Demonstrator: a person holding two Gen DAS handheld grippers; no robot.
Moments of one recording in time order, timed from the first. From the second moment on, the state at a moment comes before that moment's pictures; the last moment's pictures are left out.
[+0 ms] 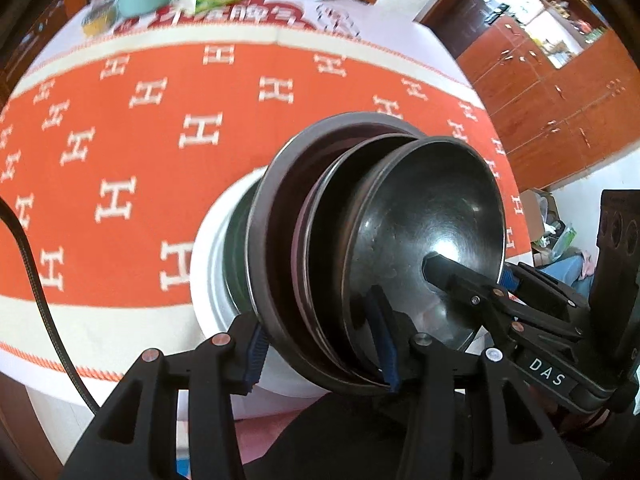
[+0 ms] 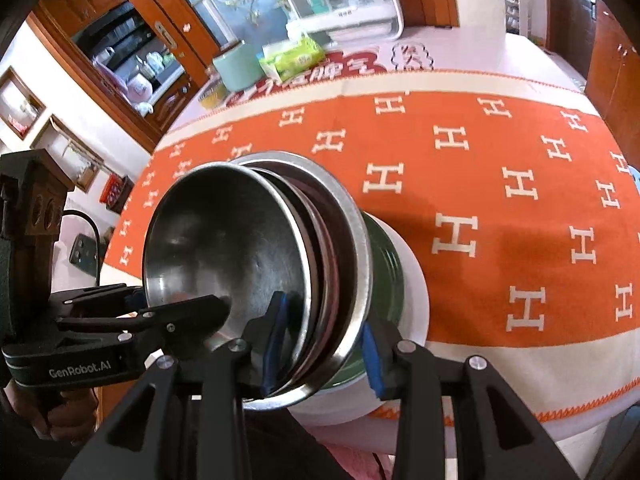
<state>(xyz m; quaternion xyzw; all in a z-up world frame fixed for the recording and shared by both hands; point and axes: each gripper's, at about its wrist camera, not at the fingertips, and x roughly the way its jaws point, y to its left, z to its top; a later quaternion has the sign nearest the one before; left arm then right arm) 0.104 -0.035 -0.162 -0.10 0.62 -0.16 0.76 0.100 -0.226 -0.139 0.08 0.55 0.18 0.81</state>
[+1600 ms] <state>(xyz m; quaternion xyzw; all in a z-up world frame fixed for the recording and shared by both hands) 0.055 -0.030 -0.086 0.01 0.52 0.00 0.85 0.065 -0.279 -0.100 0.05 0.53 0.14 0.84</state>
